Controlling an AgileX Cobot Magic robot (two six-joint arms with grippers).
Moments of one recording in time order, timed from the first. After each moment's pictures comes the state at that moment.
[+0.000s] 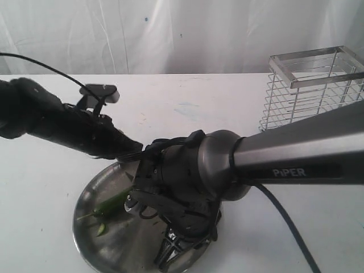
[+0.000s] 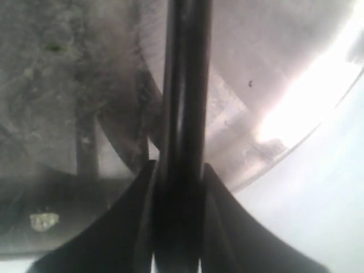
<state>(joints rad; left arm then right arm) -0.30 1.75 -0.98 -0.97 0.36 0.88 1.01 1.96 -1.18 -0.42 0.97 0.39</state>
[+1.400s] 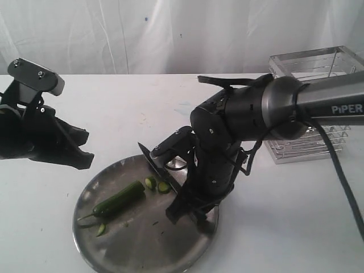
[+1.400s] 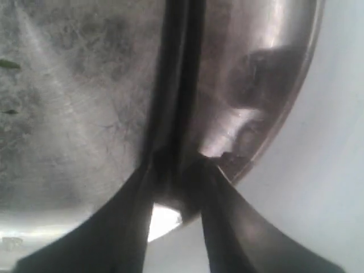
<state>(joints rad) -0.30 1.27 -0.65 -0.81 0.15 0.93 0.73 1.89 -1.18 -0.08 0.78 0.01</state>
